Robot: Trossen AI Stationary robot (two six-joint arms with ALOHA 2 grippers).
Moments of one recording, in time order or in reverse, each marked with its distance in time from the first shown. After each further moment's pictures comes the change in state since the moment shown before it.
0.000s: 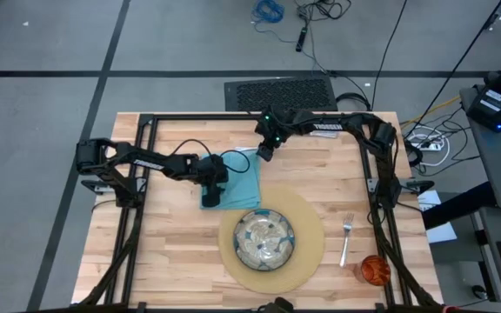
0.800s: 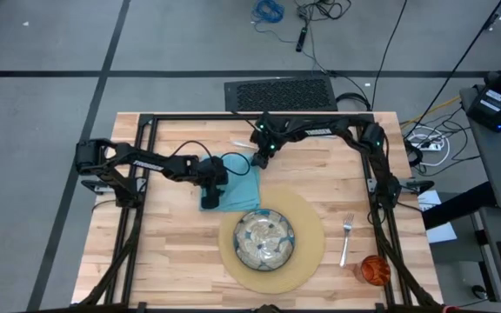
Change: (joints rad) left arm -0.024 0.000 -0.001 -0.014 0.003 -0.003; right arm 0.031 0.109 -0.004 0.113 -0.151 0.071
